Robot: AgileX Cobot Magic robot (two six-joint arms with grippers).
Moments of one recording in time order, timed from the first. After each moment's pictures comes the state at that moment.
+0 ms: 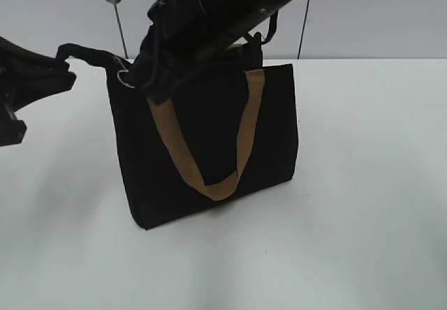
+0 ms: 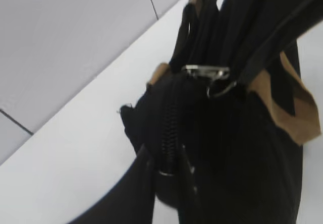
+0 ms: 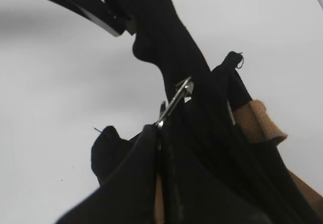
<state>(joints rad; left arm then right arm) -0.13 1.19 -0.63 -1.47 0.49 2.19 0.66 1.85 -1.49 0.68 0.64 -1.09</state>
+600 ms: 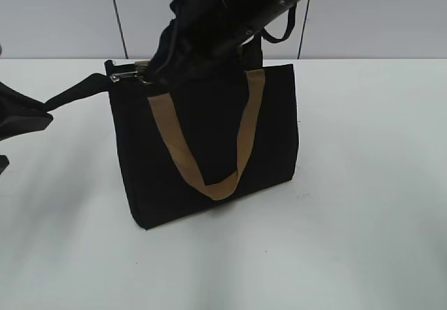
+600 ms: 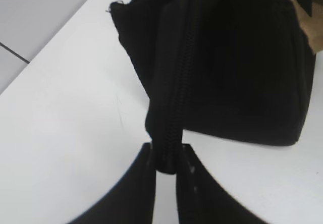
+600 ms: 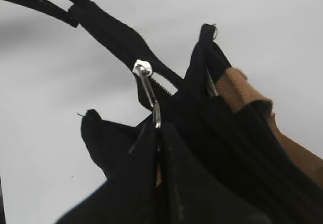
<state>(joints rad) -0.13 1.19 -0.63 -0.90 0.43 1.72 0.60 1.85 -1.49 0.69 0.68 -0.98</state>
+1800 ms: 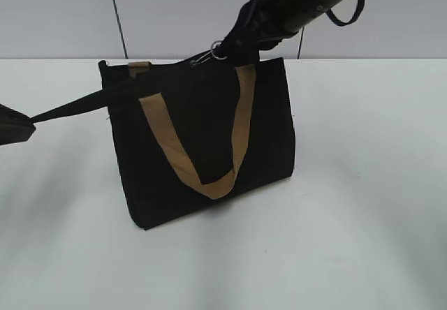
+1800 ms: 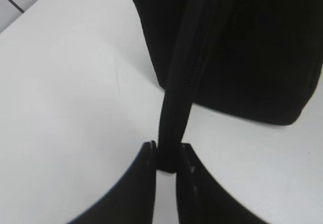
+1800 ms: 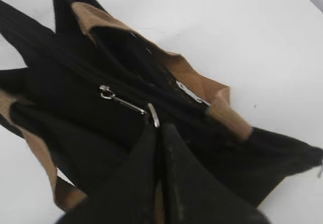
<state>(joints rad) -0.06 1.19 -0.63 -0.75 0.49 1.50 0.37 1.85 -1.49 0.70 0.73 -0.96</state>
